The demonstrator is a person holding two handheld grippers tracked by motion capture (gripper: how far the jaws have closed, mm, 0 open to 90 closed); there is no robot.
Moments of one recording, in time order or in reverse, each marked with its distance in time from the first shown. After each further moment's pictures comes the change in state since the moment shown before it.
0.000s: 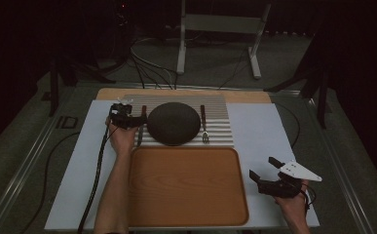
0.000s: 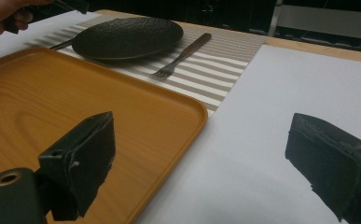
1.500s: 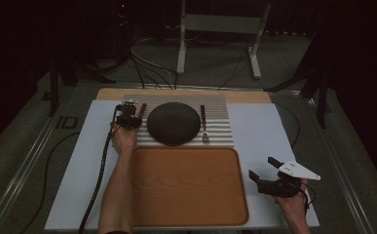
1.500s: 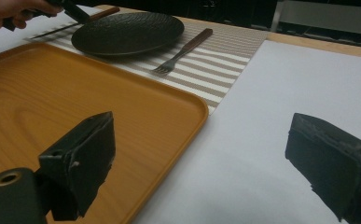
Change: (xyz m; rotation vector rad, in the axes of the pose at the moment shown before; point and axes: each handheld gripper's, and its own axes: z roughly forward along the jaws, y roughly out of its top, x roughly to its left) left arm -0.003 0.004 0.011 0.195 0.001 -0.001; right arm -0.001 0.000 0.002 0.017 0.004 -0.001
